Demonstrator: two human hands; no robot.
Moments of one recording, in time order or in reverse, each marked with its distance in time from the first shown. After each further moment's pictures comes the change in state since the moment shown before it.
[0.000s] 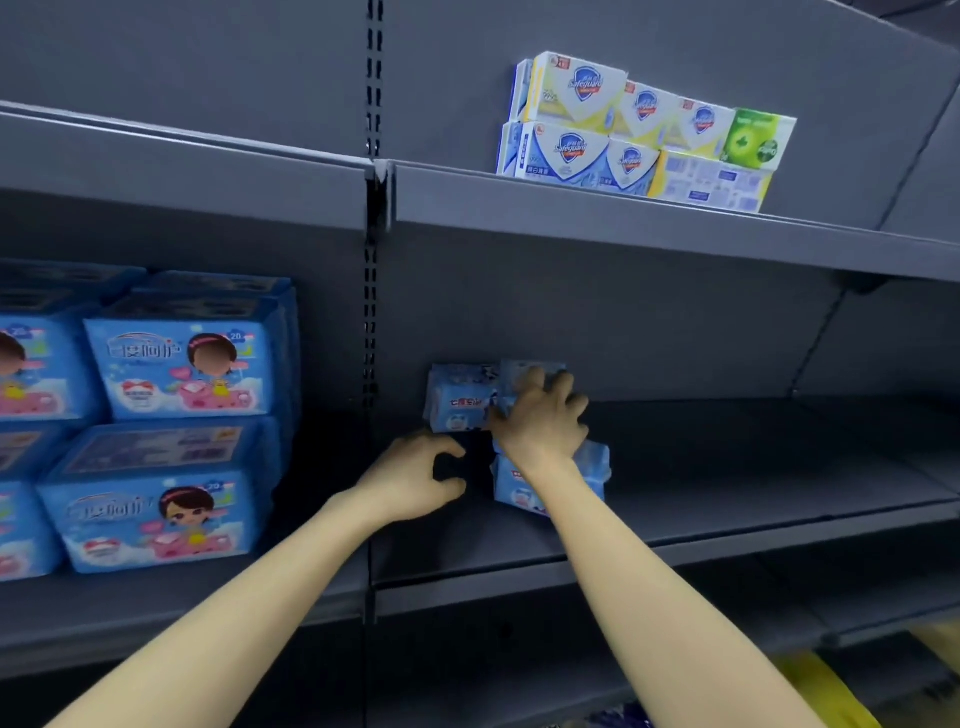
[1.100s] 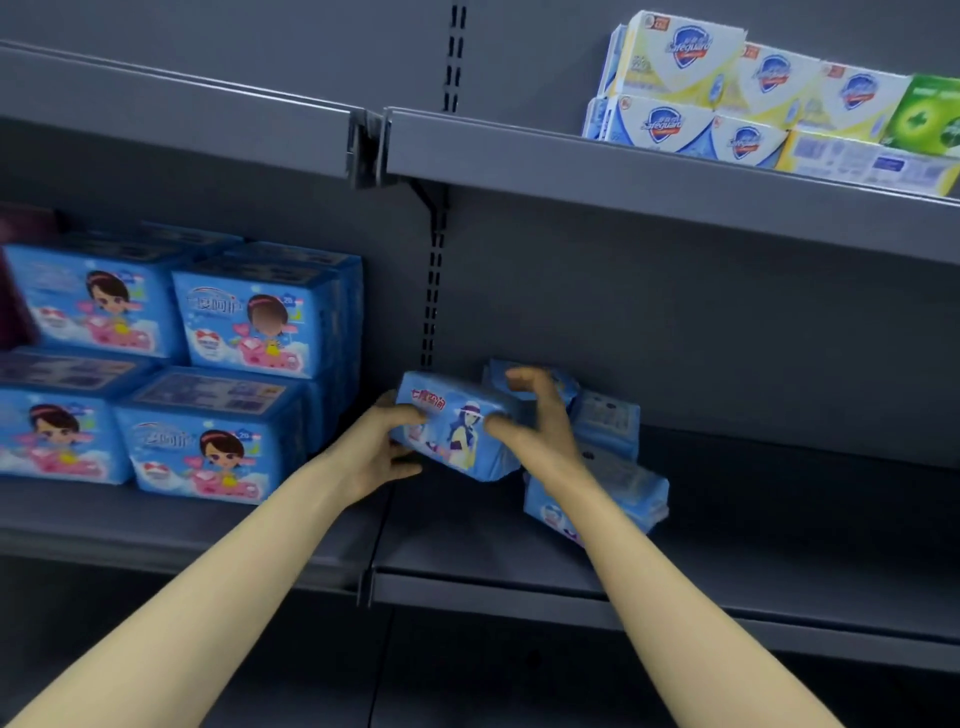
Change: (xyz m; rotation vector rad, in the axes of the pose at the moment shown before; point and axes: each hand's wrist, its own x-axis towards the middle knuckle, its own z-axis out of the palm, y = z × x) left_hand 0.001 -0.027 -0.003 -1.208 0.285 -0.408; right_hand 0.013 0.013 0.026 1.001 -0.389 -0.445
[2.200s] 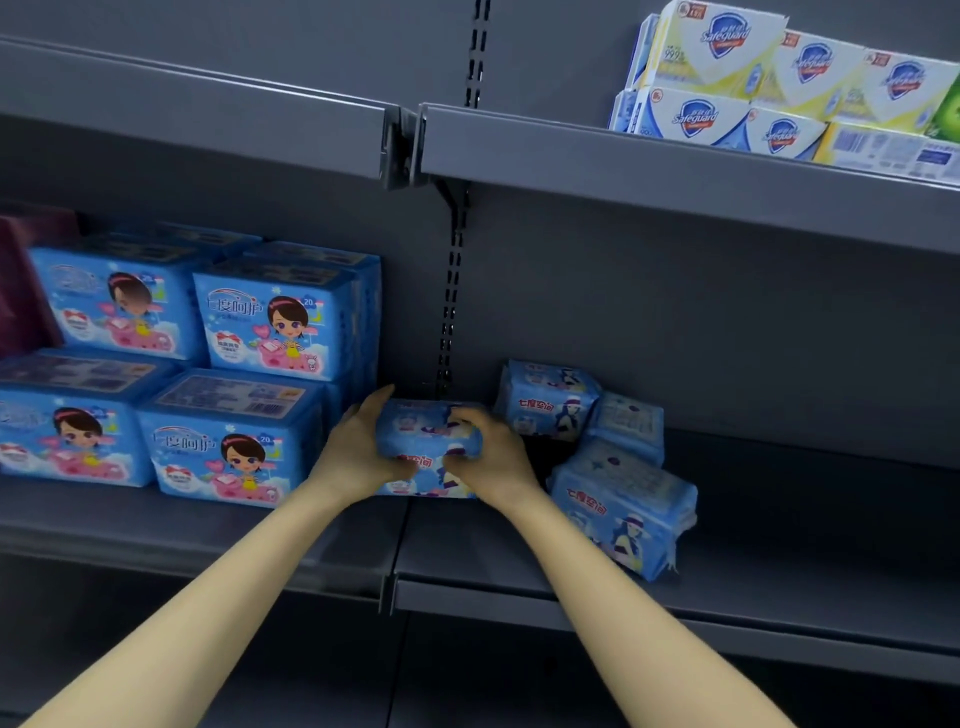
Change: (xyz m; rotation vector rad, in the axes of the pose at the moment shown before) left_hand 0.009 -0.016 -0.043 0.865 0.275 0.299; right_hand 0.006 0.015 0.062 -0.302 -0.181 0.099
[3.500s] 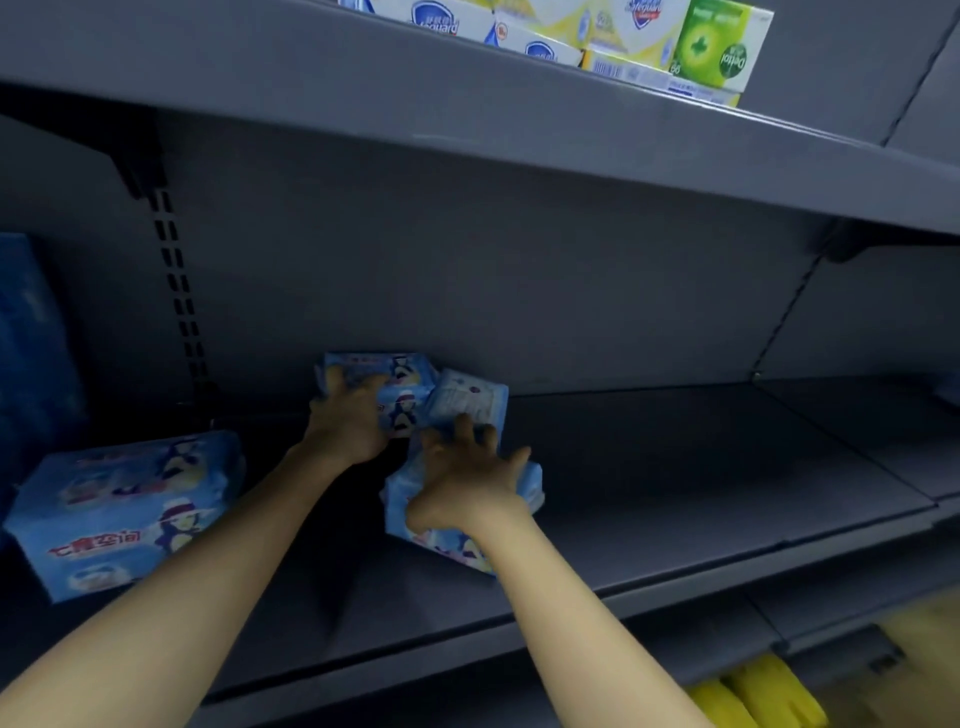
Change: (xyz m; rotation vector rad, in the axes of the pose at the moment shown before) left_hand 0.093 0.116 0.164 0.396 -0.252 0.216; right_hand -0.025 0.065 -0.126 -0.780 -0.218 0.481
